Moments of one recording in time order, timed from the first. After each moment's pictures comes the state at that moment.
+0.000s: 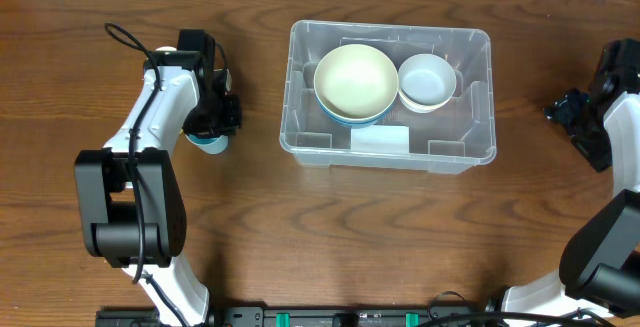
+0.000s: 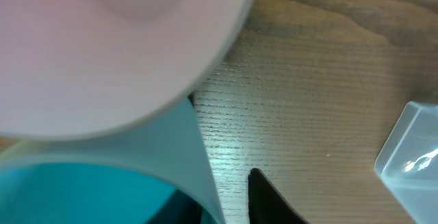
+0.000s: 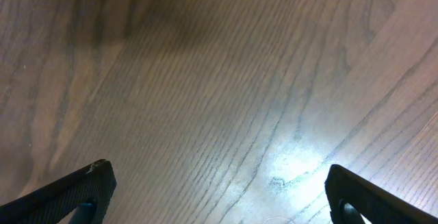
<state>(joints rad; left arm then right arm) -0.02 1.93 1.42 -1.01 0.12 -0.12 -0.38 1.75 1.37 -0.98 0.22 0.62</state>
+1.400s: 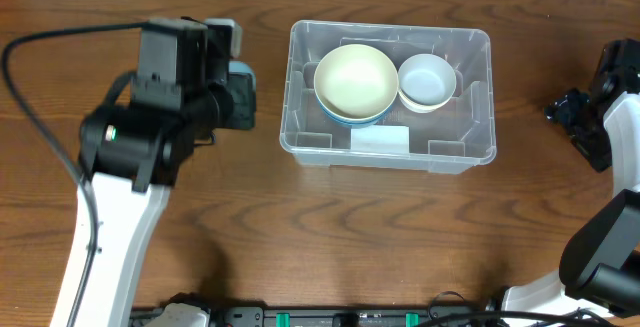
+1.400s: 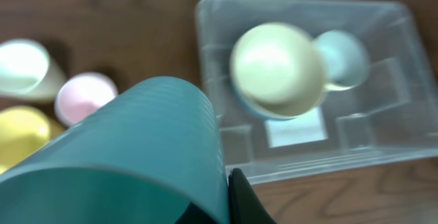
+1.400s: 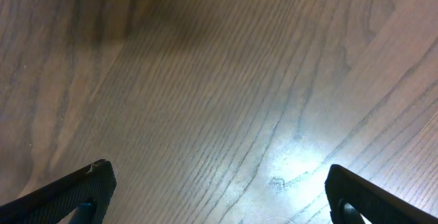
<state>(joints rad) -0.28 1.30 1.57 -1.08 0.13 -0.20 -0.38 1.75 1.37 -0.98 0.22 0.62</state>
